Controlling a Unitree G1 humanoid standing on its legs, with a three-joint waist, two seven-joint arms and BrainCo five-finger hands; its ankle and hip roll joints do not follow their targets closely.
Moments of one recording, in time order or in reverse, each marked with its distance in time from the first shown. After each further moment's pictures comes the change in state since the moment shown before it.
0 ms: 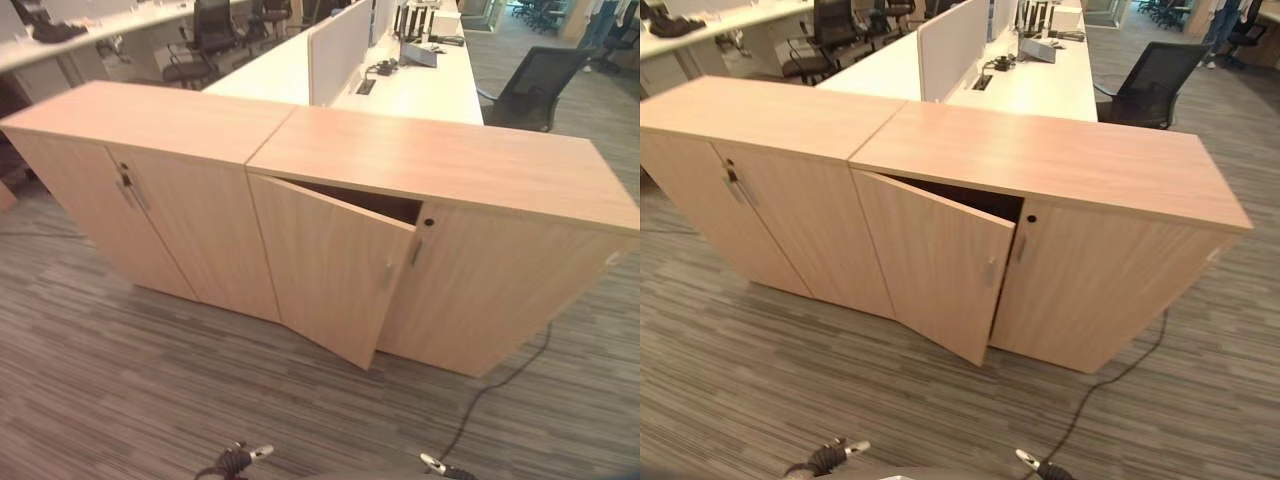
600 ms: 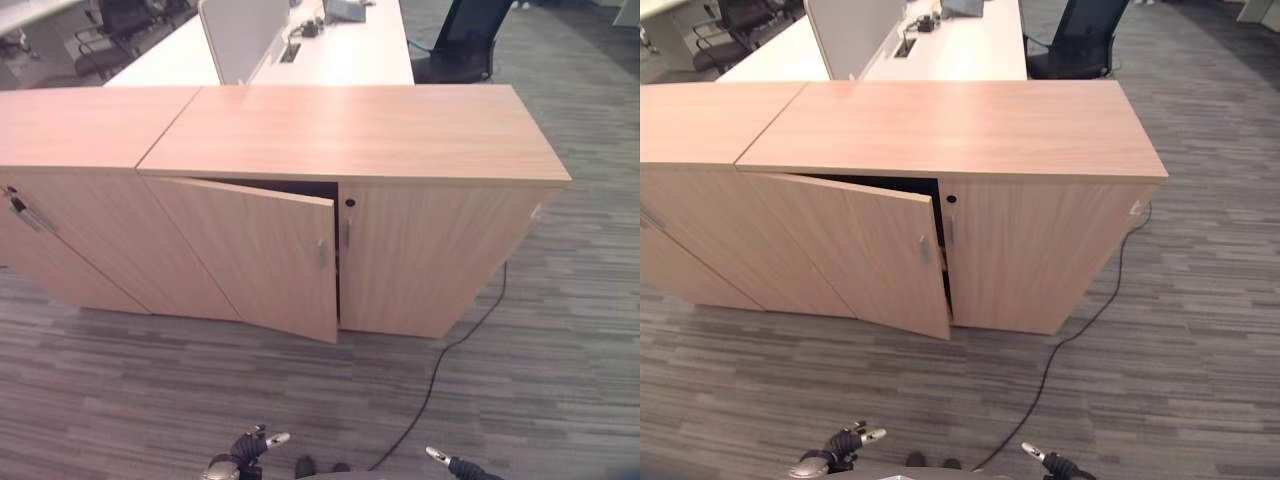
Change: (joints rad) left arm -0.006 -0.052 -0.231 0.011 0.063 -0.010 -0.116; right arm -0.024 -0.031 0.007 0.033 -0.033 -0.002 -0.003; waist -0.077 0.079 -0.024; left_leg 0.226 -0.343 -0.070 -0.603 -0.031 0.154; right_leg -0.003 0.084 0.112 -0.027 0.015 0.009
